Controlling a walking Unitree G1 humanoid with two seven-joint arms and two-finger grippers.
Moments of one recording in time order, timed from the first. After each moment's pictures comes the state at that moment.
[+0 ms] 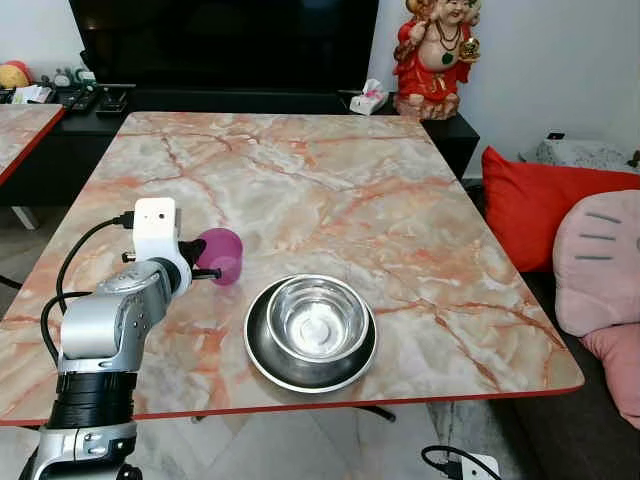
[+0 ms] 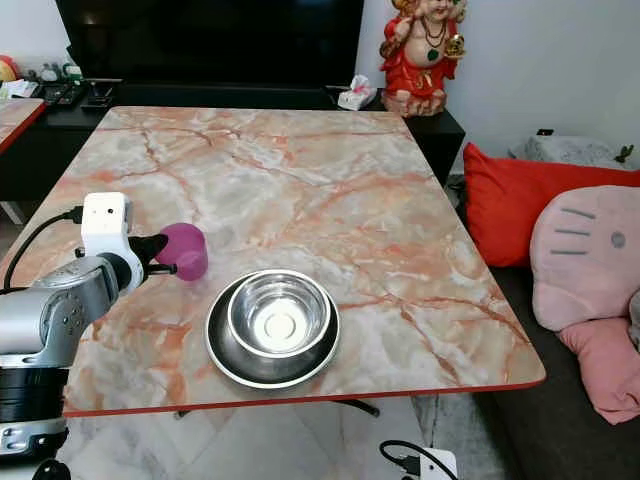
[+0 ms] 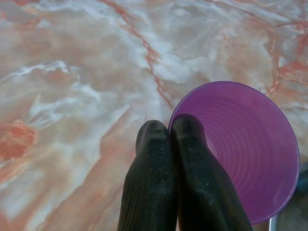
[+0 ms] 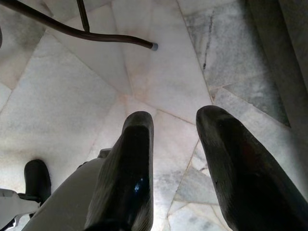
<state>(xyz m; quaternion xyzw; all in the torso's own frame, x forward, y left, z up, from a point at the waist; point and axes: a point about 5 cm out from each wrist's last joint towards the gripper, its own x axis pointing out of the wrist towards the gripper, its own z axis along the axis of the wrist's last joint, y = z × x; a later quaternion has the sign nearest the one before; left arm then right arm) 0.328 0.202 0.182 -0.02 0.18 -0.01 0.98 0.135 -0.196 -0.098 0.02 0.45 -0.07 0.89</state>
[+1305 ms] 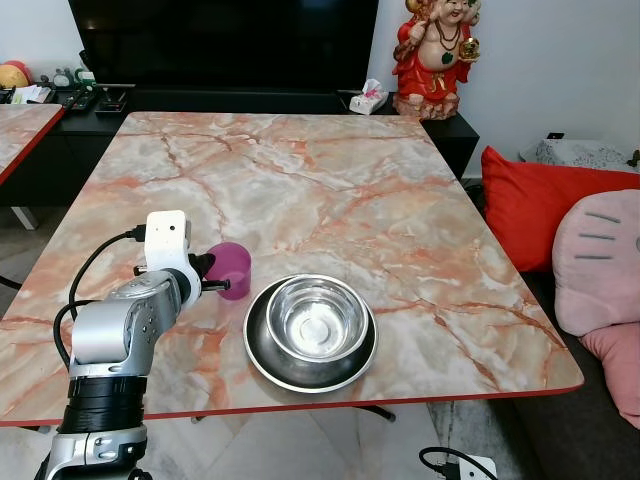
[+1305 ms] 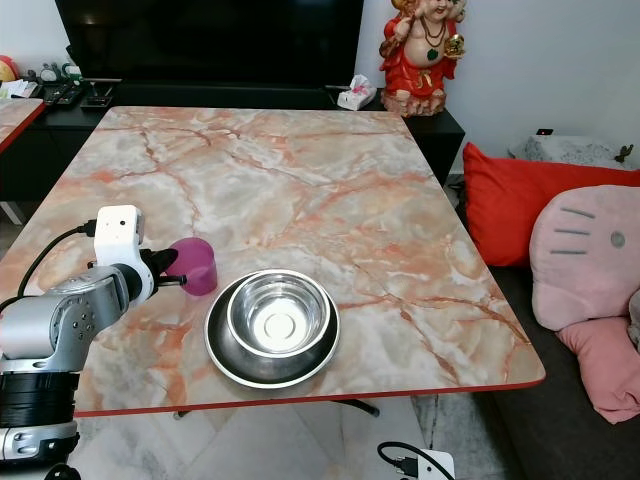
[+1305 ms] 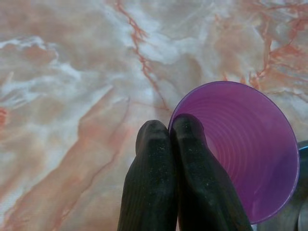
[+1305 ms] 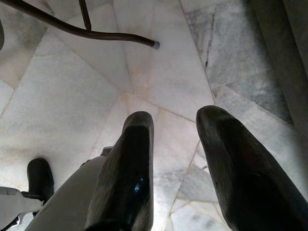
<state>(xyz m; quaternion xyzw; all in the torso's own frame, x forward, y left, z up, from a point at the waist) 0.325 0.192 0.173 -0.04 0.20 -0.02 0.98 0.134 -0.192 -0.099 0.03 0.45 -0.07 0.89</state>
